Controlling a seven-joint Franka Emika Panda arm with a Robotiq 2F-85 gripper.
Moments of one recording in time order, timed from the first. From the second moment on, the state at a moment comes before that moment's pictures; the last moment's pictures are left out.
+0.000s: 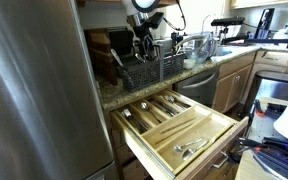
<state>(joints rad) 0.18 0.38 0.11 -1.58 -0.42 1.83 0.06</state>
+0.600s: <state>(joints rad) 0.18 0.38 0.11 -1.58 -0.42 1.83 0.06</state>
